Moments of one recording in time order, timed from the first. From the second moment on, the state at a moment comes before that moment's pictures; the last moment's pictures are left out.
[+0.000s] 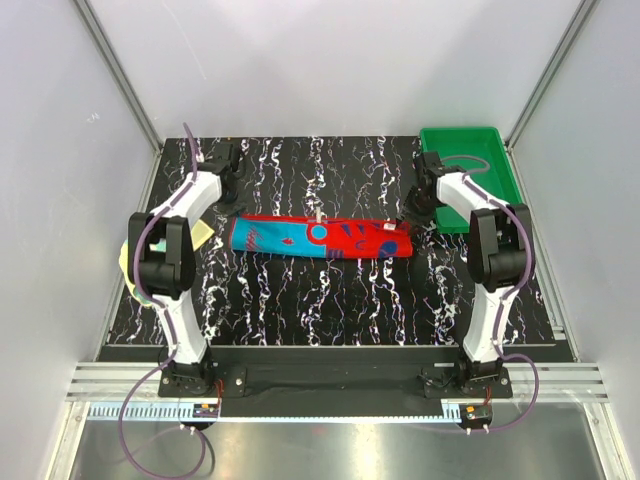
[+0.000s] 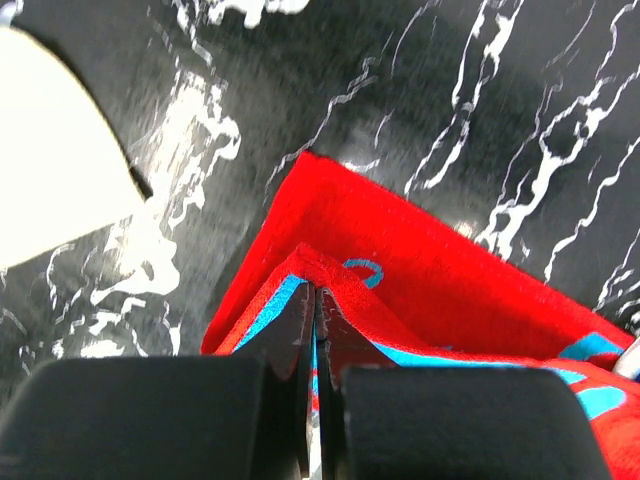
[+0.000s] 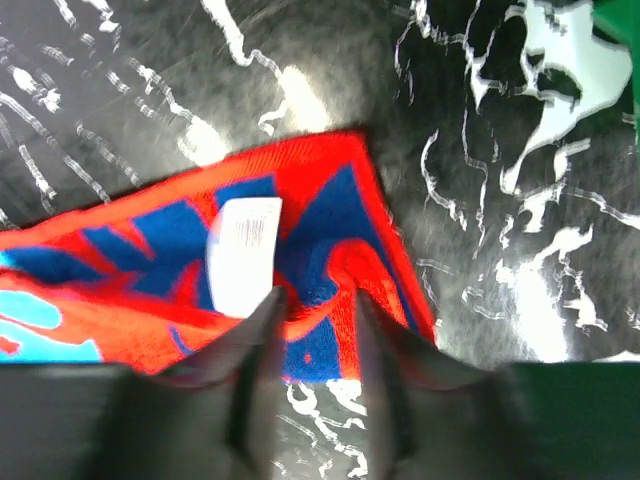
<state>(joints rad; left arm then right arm) -0.13 1.91 1.49 -0.71 -0.18 -0.62 0.17 2.00 1.50 -0.75 -0.09 0.65</state>
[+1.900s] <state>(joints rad) -0.92 1.85 1.46 -0.56 -0.27 -0.52 0.08 1.99 1.34 -0.50 -0.17 0.61</state>
